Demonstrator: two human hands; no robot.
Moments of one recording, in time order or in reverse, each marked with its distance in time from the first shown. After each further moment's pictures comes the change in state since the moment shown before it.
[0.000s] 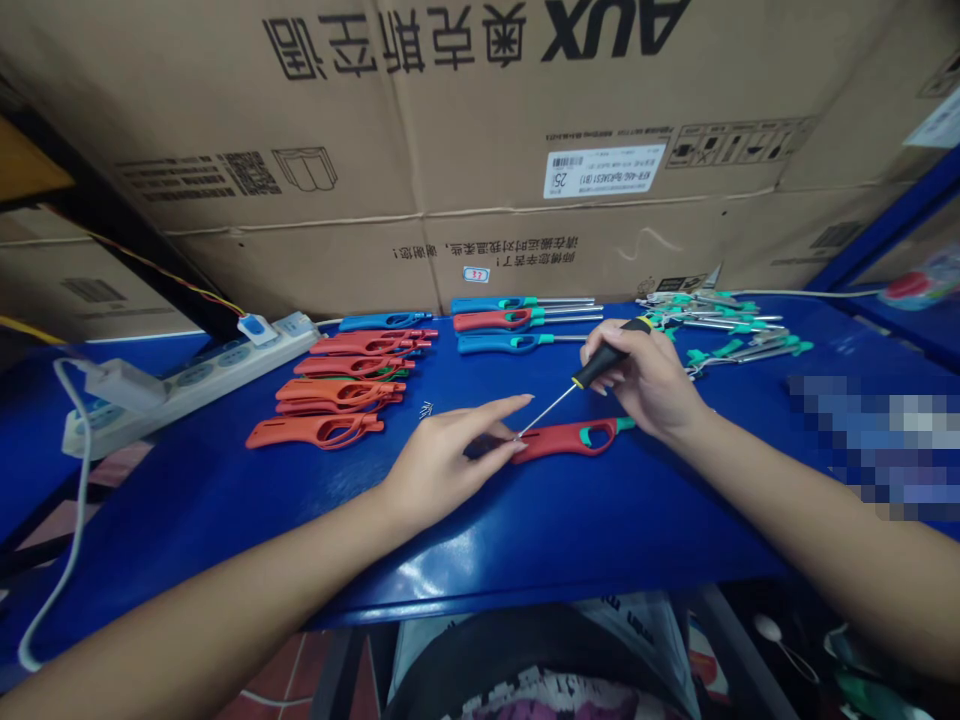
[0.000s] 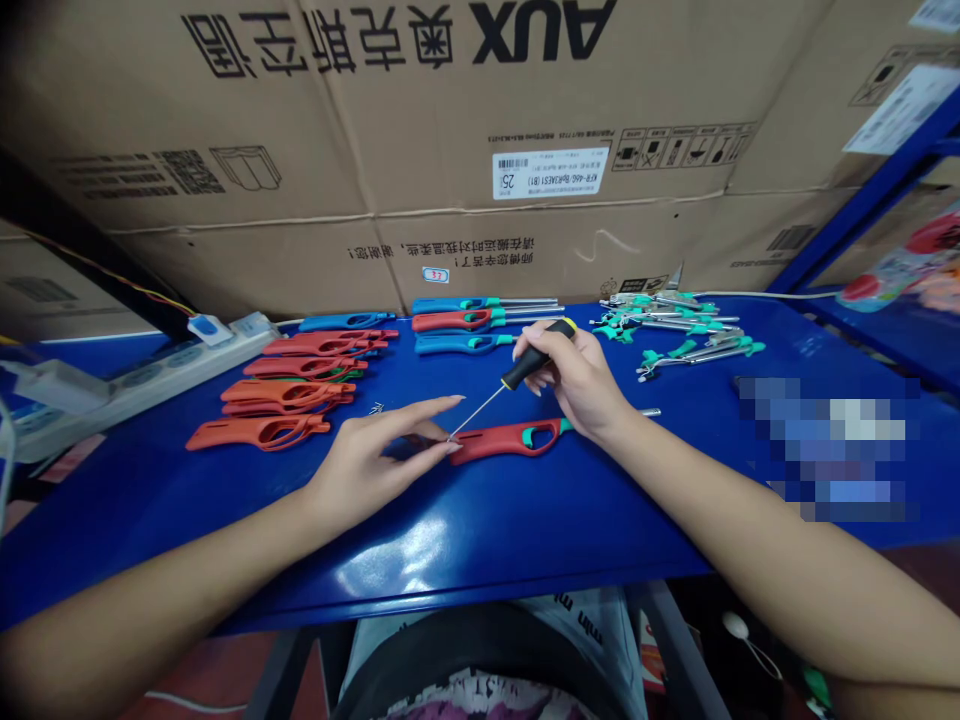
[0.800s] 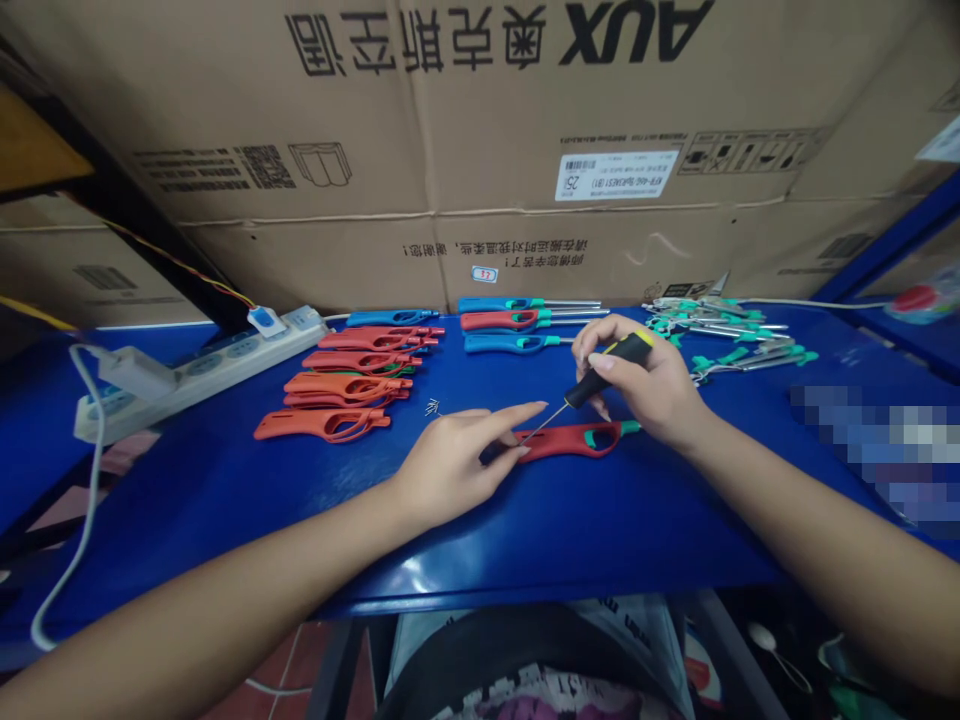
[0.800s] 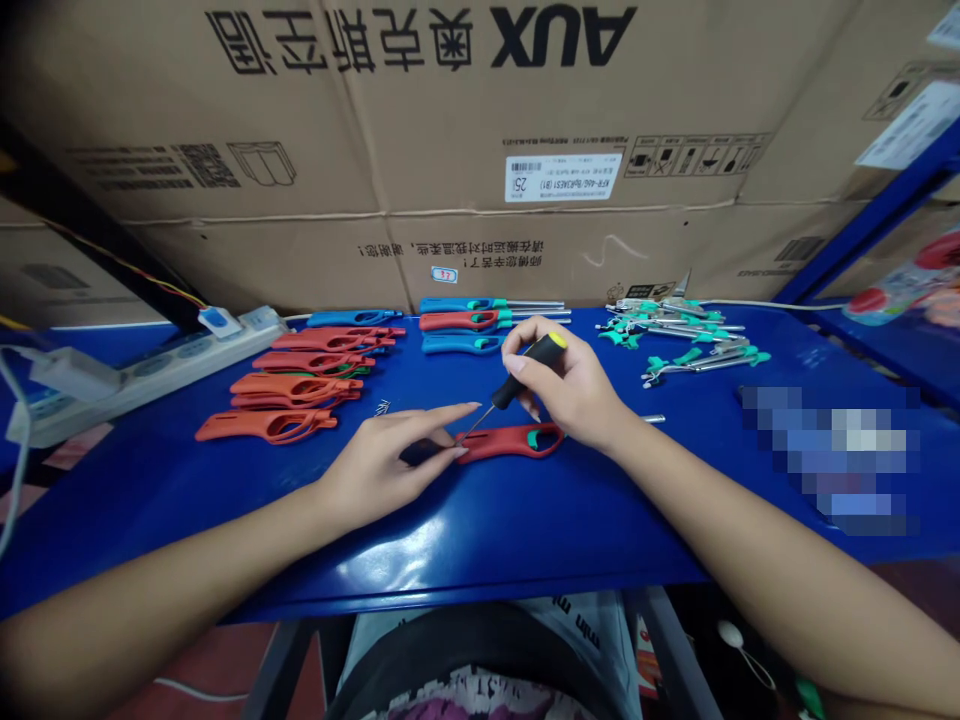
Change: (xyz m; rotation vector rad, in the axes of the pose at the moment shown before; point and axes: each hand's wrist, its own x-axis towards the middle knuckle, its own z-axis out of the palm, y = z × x) left_hand -0.001 -0.001 0.003 0.087 -0.067 0.042; right_hand -0.007 -0.006 -0.001 -0.248 -0.242 -0.130
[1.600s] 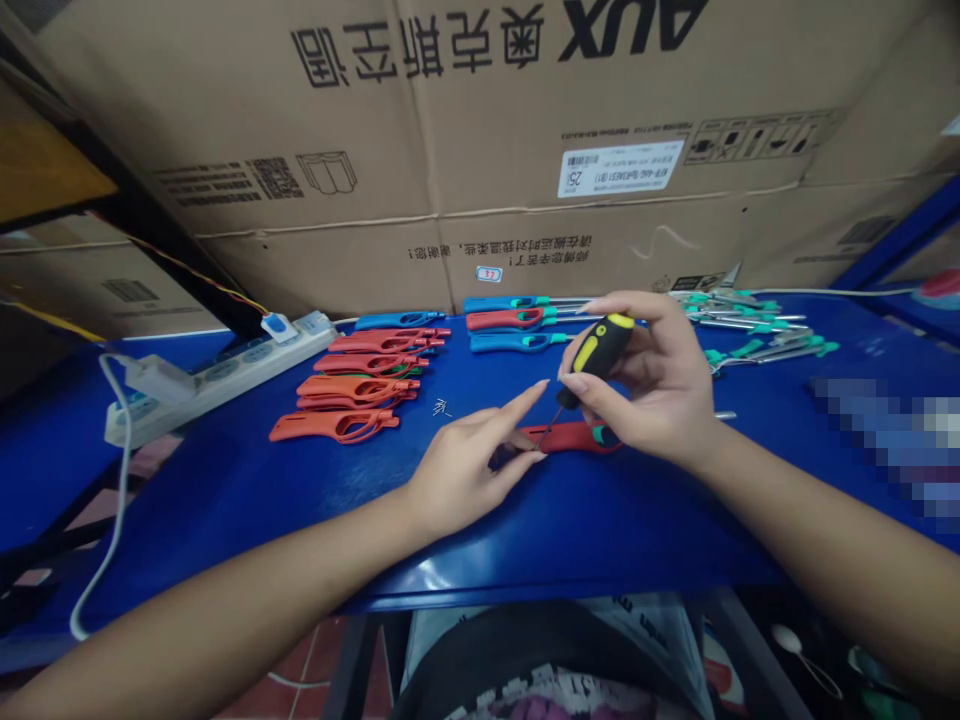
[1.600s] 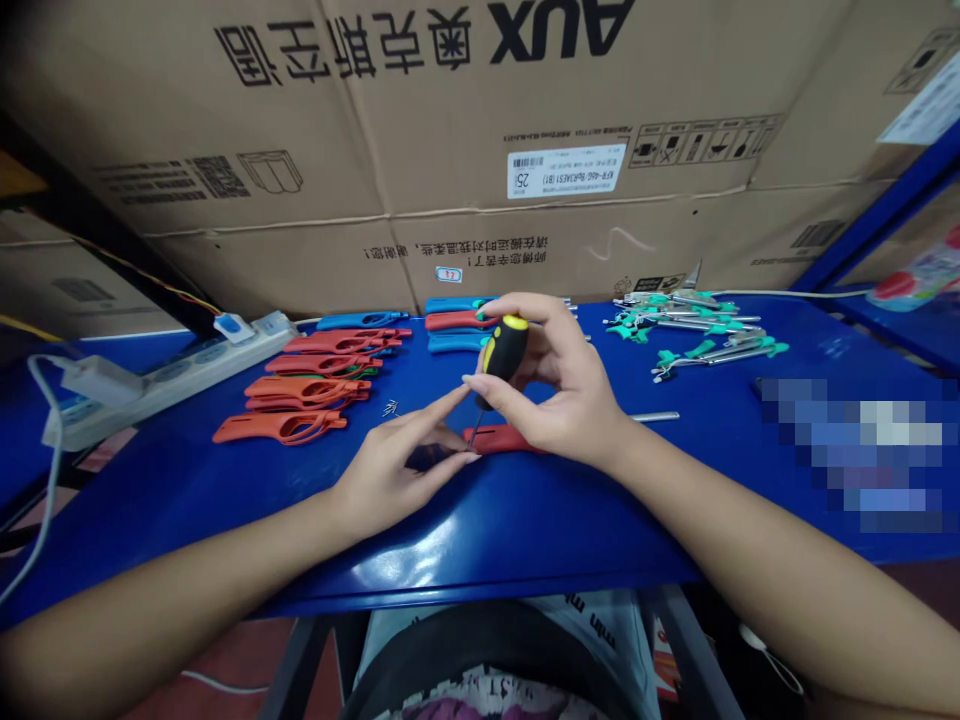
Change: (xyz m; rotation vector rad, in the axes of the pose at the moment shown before) left_hand -0.007 0.001 0.007 -0.064 0.056 0.056; right_hand -0.008 -0.016 0.026 -0.248 0.020 -0.402
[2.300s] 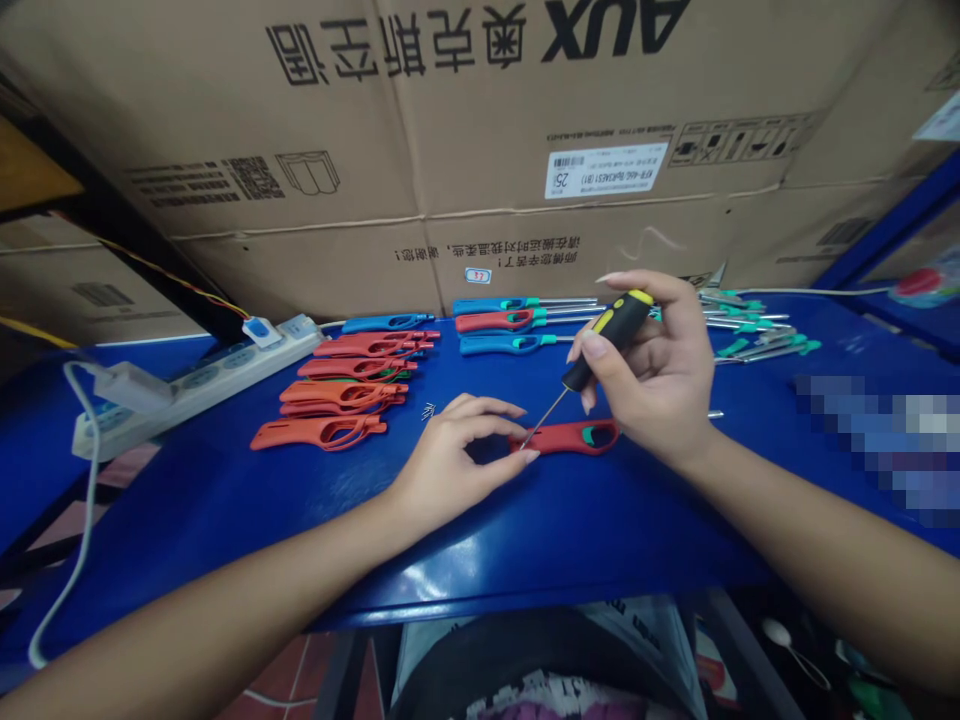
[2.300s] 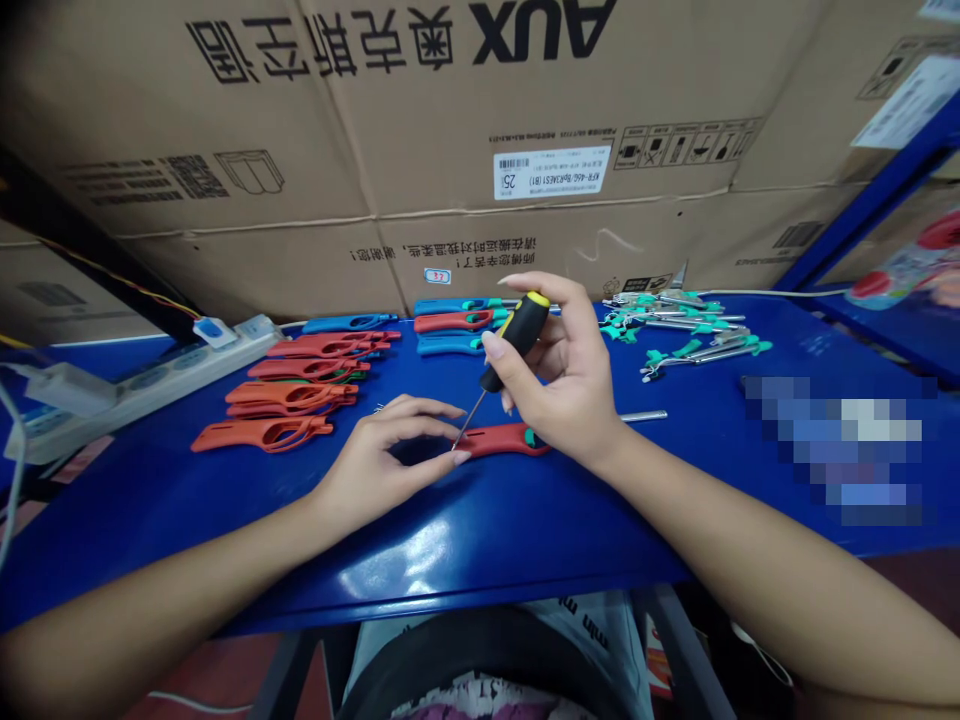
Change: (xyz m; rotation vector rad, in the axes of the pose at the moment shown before) left_hand 0.012 0.003 -0.005 -0.048 0.075 -0.159; right_hand 0.001 0.003 0.002 -0.133 0.174 0.086
